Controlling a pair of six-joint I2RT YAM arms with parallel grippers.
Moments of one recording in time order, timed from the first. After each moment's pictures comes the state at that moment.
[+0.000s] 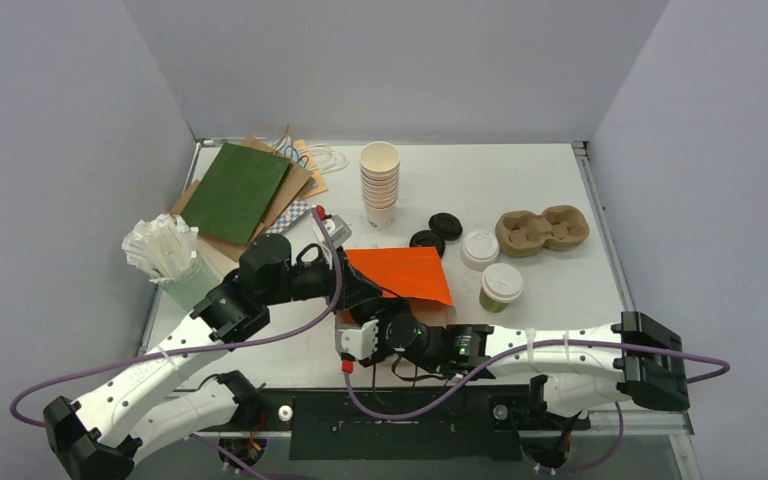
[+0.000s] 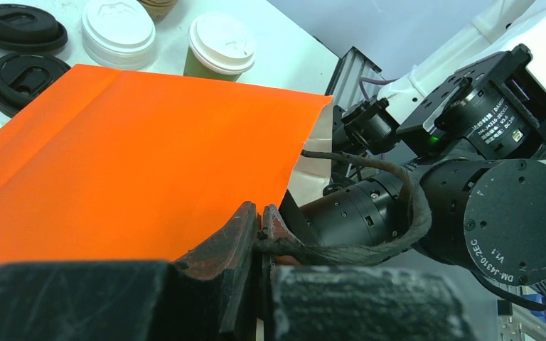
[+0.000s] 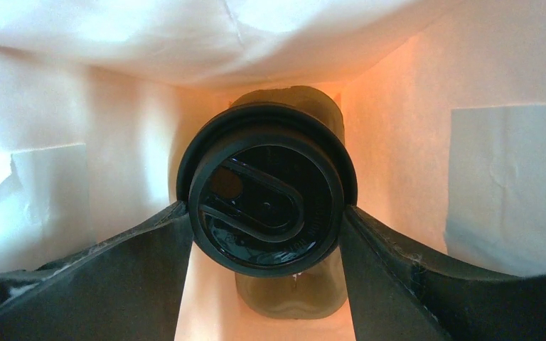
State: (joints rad) left arm -0.77 0.88 0.82 -0.17 0.50 -0.40; right arm 1.36 1.28 0.75 0.00 0.41 -0.73
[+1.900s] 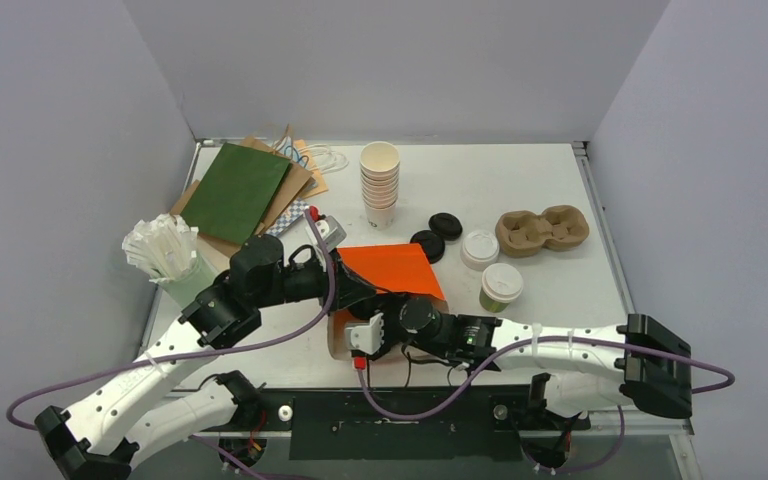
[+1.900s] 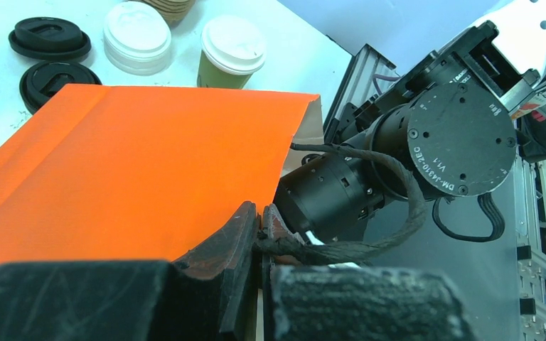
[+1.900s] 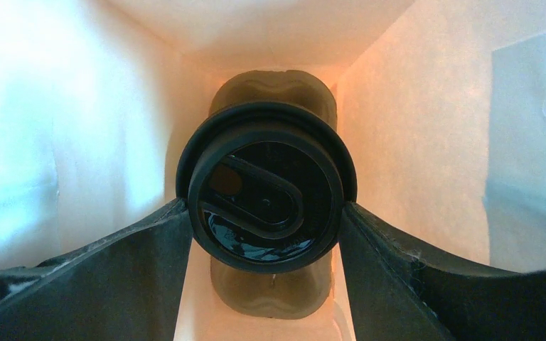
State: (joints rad) left arm -0.77 0.84 0.86 -0.26 0.47 -0.34; right arm 1.24 1.26 0.69 0.12 0.20 -0.90
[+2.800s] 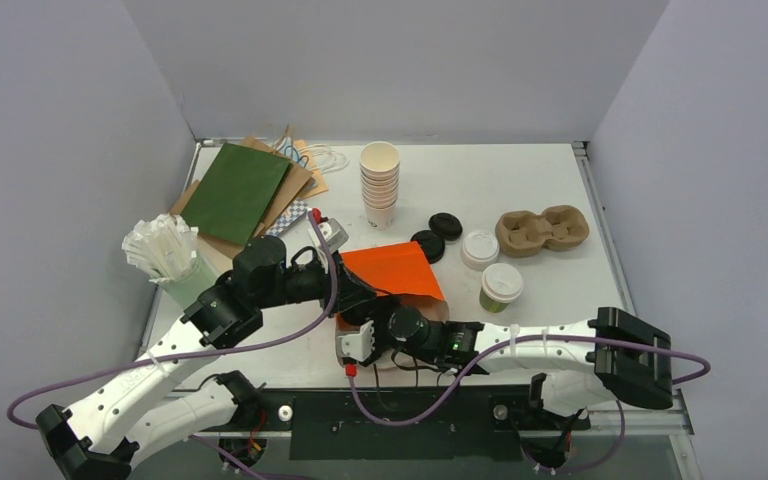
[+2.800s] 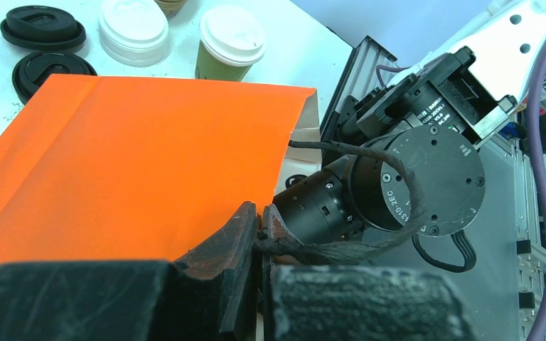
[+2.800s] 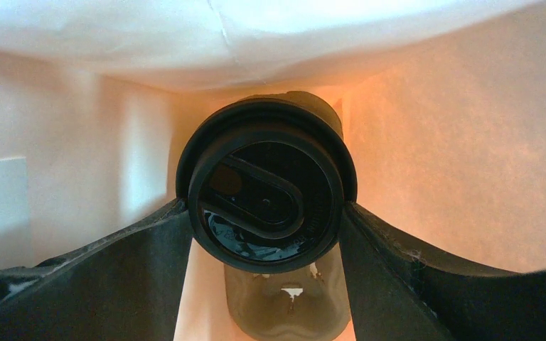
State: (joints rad) left arm -0.77 0.85 0.85 -0.27 0.47 -0.34; right arm 1.28 1.35 0.66 0.24 0.22 -0.90
